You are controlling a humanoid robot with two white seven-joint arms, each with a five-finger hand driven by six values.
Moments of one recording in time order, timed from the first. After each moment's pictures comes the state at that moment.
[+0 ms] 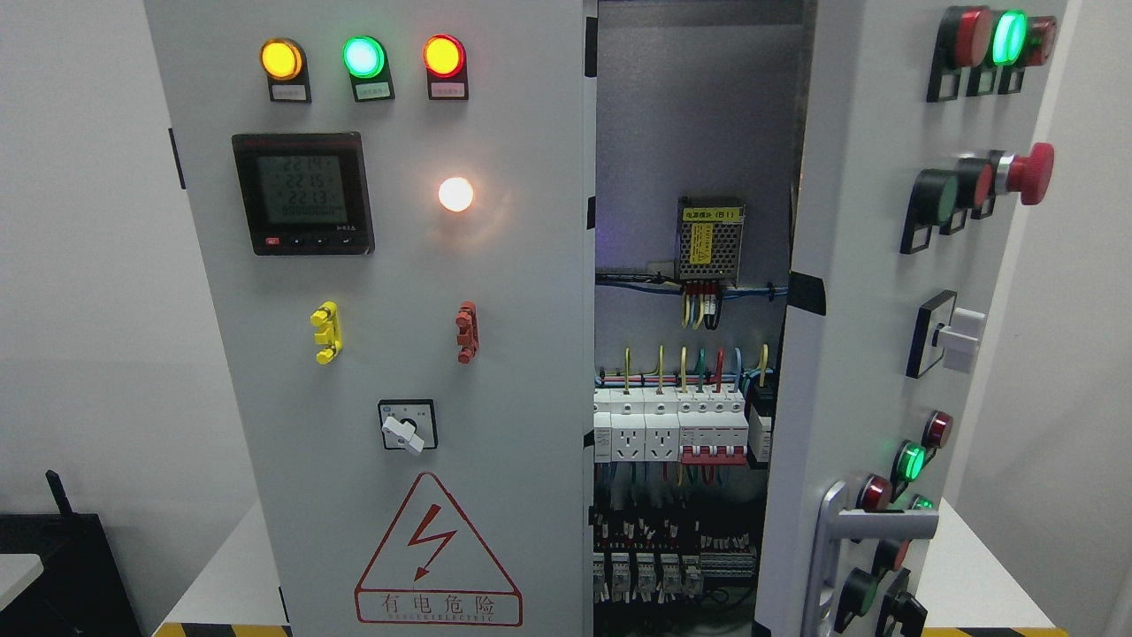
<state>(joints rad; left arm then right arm) 0.58 0.77 0.43 -1.57 1.21 0.09 -0.69 0.09 0.12 0.08 -0.07 0.00 0.05 0.03</state>
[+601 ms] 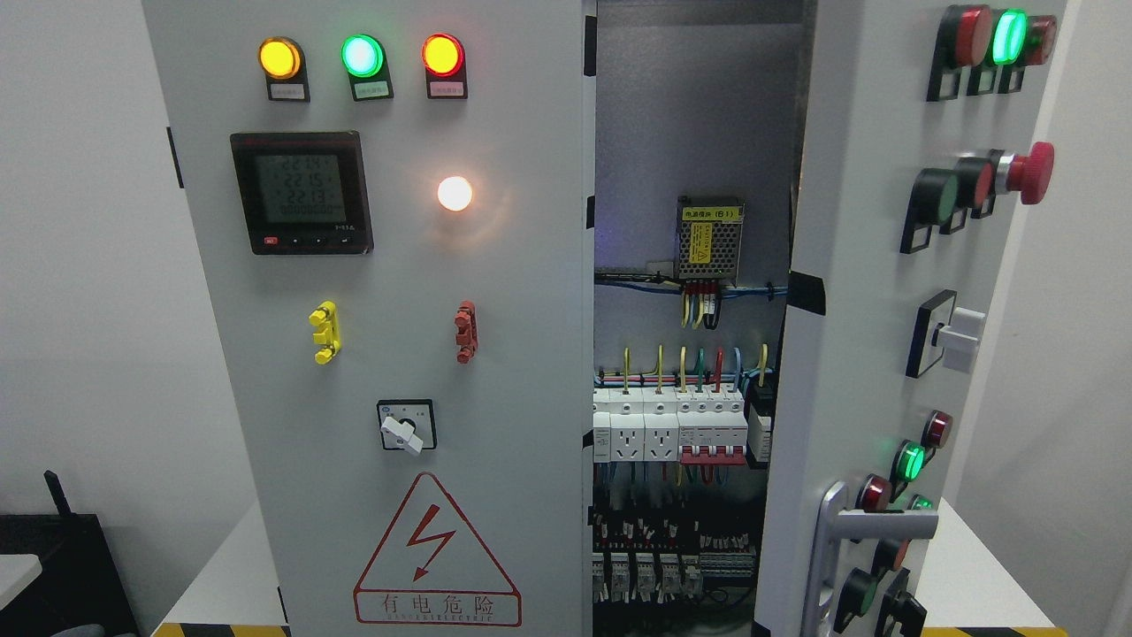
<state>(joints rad) 0.47 1.10 0.49 -1.77 1.39 0.09 -0.96 0.09 0.12 0.08 -0.07 0.00 0.05 0.03</state>
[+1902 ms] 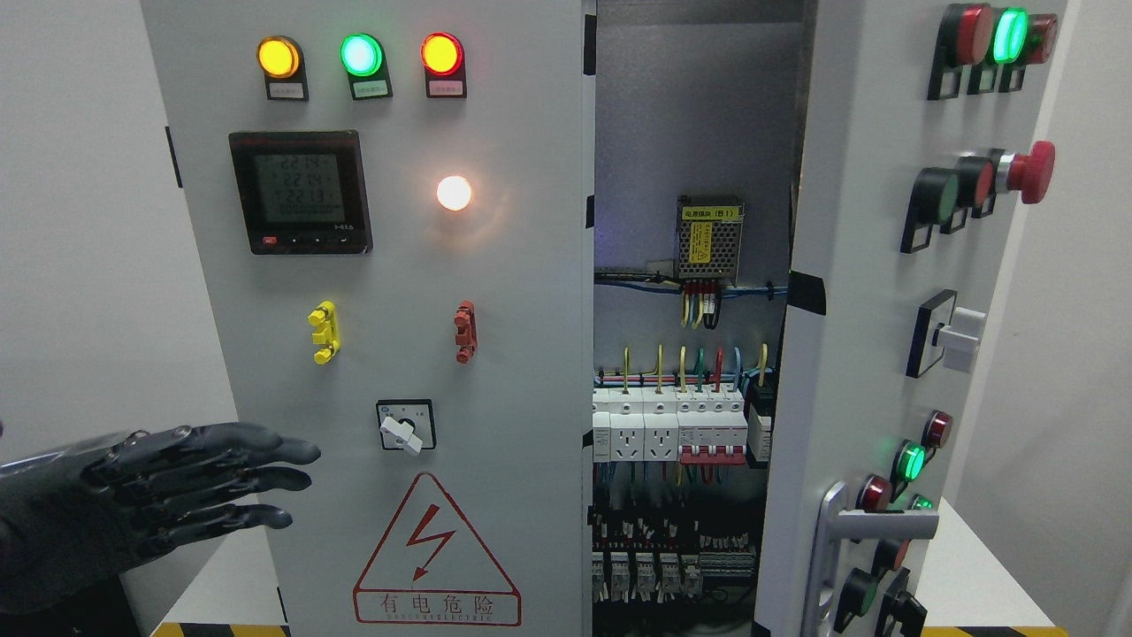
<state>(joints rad) -0.74 1.24 -0.37 -1.86 1.46 0.09 -0.89 0.09 0.12 0.08 -0.07 0.00 0.05 0.03</state>
